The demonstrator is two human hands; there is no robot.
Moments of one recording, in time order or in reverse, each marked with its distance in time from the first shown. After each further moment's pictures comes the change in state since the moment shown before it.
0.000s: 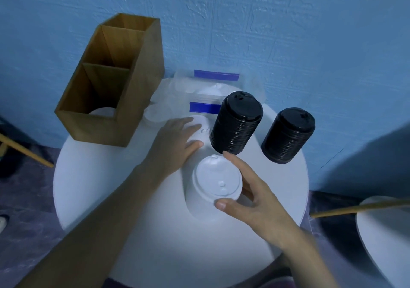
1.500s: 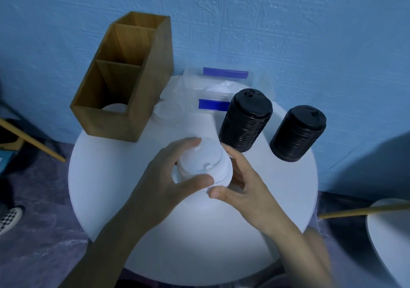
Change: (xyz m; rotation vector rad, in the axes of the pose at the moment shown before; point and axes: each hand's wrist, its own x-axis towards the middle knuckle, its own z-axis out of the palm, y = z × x) left_hand -0.102 0.037 -0.066 -0.676 0.022 -0.105; right_hand 0.025 0.006 0.018 0.055 -0.038 -0.064
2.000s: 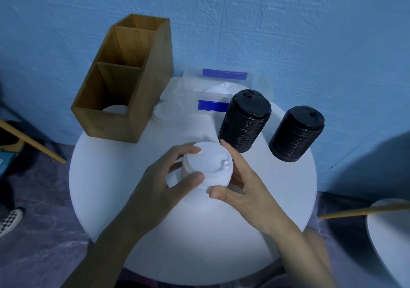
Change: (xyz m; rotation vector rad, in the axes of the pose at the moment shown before) left_hand -0.010 -0.008 0.001 -0.194 -0.036 -0.030; right_hand -0.002 -0.001 0.000 0.003 -0.019 -0.017
